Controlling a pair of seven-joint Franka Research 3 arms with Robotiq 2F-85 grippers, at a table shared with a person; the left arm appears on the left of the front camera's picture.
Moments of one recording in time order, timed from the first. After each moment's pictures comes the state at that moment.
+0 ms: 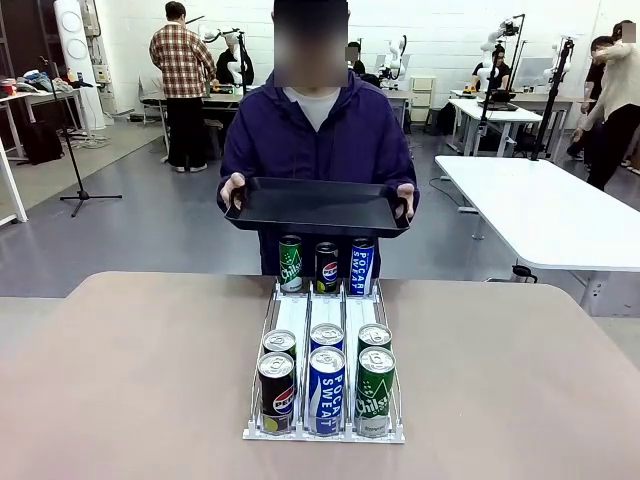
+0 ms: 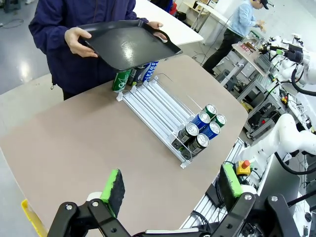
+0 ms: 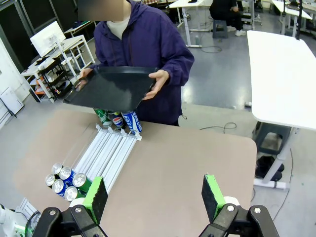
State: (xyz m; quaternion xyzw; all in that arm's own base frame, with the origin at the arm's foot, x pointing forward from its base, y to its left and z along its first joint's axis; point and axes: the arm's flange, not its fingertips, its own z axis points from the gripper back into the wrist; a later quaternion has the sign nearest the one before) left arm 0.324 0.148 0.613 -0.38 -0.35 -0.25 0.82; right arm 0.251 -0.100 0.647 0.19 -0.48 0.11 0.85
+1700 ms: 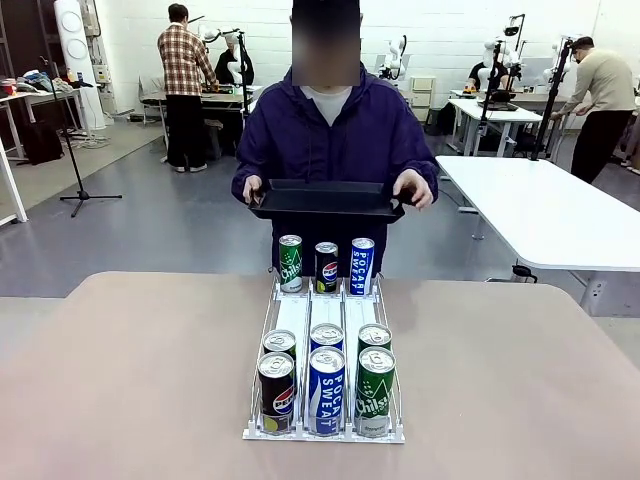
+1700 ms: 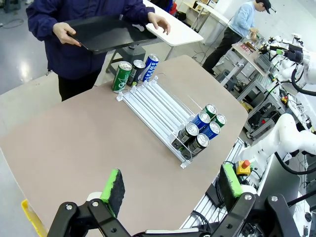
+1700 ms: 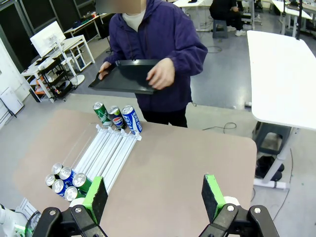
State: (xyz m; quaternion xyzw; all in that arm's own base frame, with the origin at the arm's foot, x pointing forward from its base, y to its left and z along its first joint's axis) left arm 0.324 0.148 0.613 -0.38 -0.35 -0.25 0.82; right arm 0.251 -0.100 0.647 0.19 -0.48 0.11 0.85
